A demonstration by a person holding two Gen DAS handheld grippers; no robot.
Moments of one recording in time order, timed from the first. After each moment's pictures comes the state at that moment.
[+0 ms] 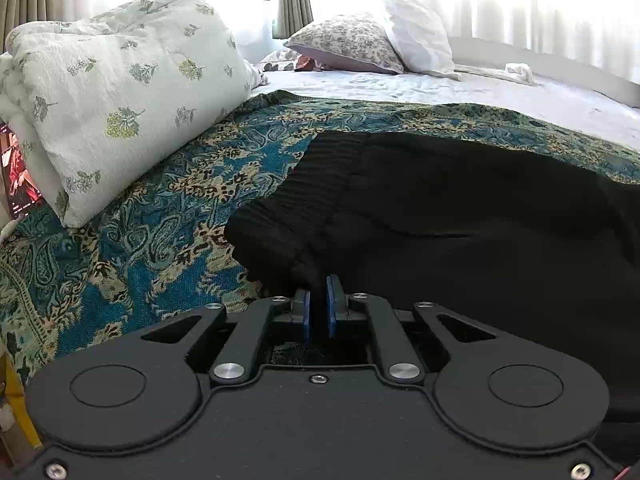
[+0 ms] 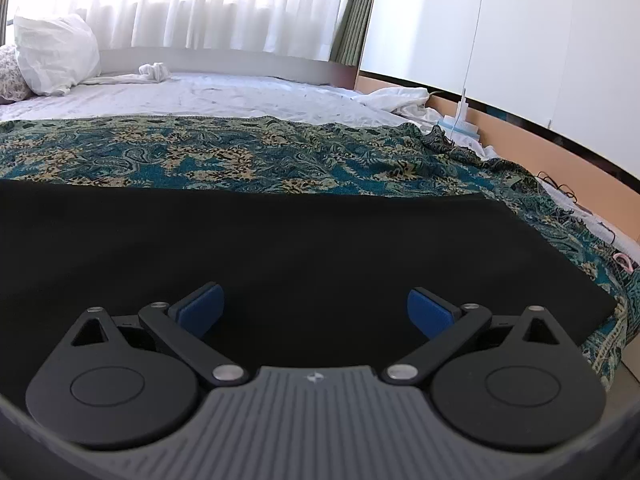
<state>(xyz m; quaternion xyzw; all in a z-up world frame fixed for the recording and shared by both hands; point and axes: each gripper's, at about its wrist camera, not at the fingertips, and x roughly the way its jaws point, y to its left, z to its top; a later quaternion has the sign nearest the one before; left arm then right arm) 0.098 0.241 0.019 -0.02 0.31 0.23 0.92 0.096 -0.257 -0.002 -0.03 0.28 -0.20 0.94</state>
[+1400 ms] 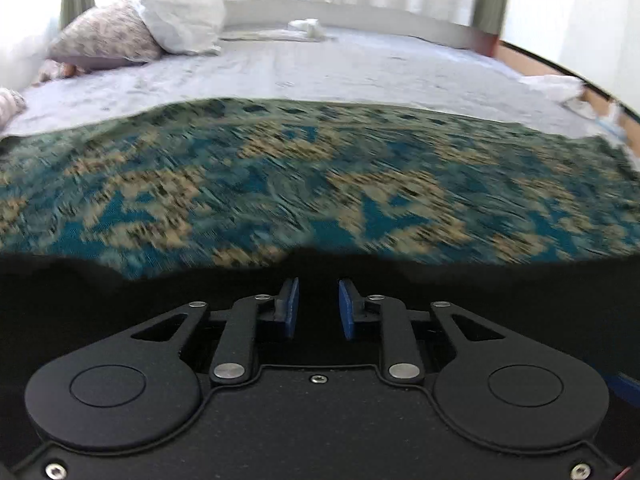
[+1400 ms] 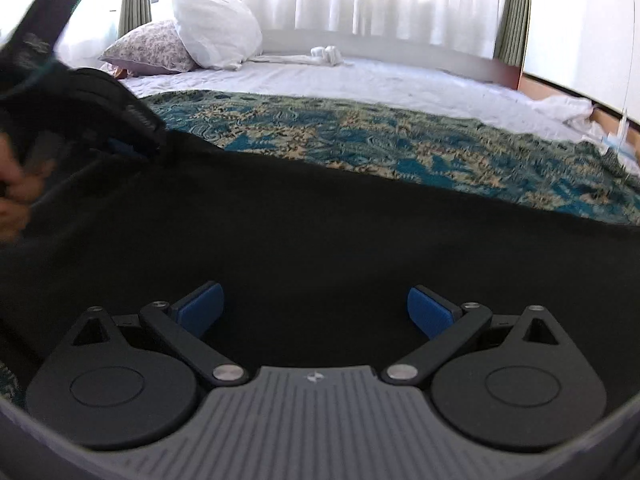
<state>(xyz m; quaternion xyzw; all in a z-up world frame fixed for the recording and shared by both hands) 0.259 0.044 0.039 0.00 0.37 -0.04 0.93 0.105 -0.131 0.000 -0.02 0.32 0.04 0.95</state>
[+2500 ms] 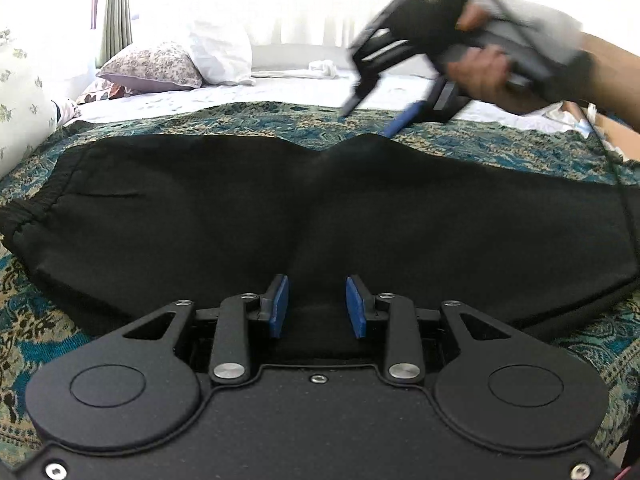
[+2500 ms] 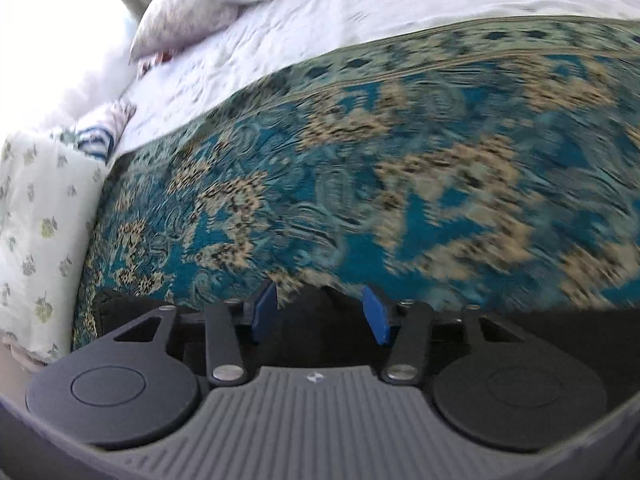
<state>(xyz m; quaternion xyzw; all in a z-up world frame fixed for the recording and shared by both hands) 0.050 0.103 0.010 0.00 0.29 -0.04 0.96 0.335 -0.052 0.057 0.18 0.53 0.18 0.81</state>
